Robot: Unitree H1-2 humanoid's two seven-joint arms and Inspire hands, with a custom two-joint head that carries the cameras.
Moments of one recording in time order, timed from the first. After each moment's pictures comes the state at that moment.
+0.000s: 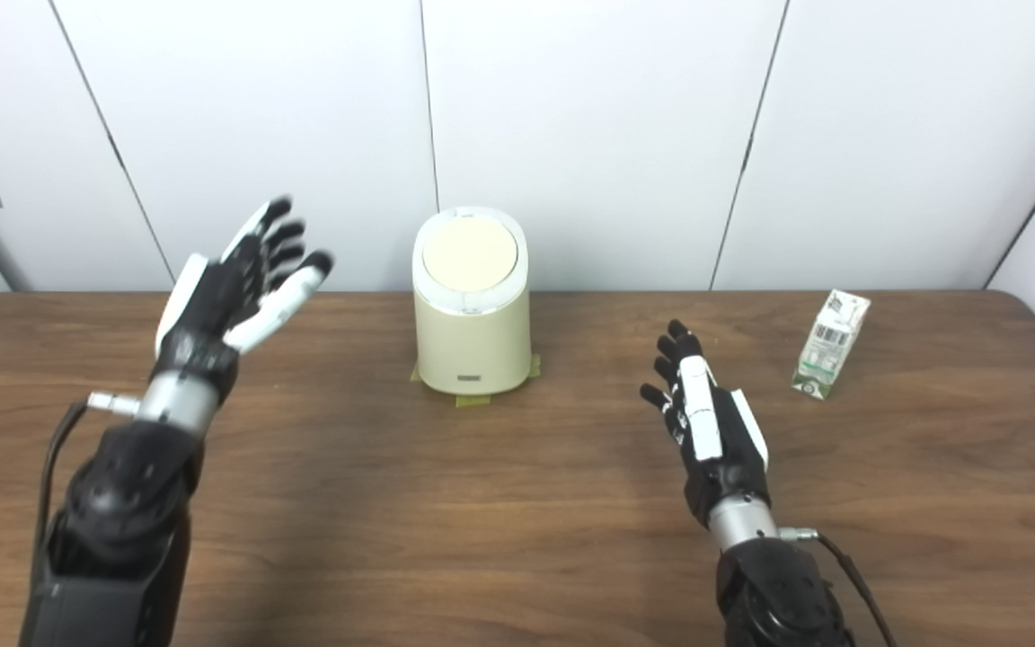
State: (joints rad) left arm -0.46 0.15 -0.02 -0.24 0.23 0.48 -0.11; right arm -0.12 -0.04 -0.05 -0.23 0.09 0.37 -0.02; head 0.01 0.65
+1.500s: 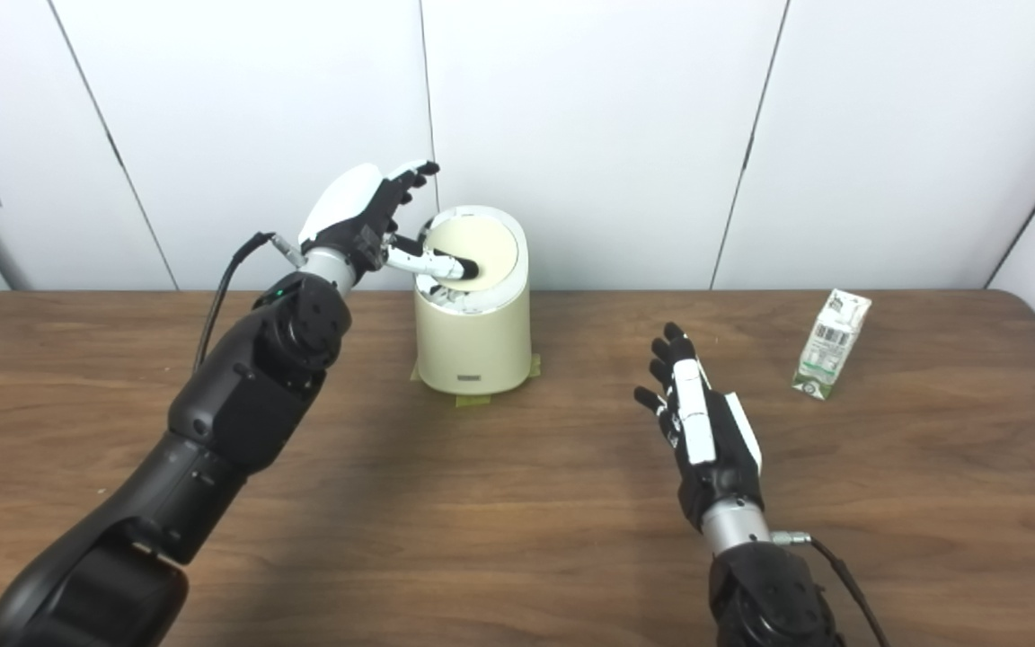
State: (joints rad) left arm -0.85 0.20 -0.38 0.47 0.61 0.26 -0.04; right arm -0.12 -0.02 -0.04 -0.23 0.08 0.36 -0.03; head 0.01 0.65
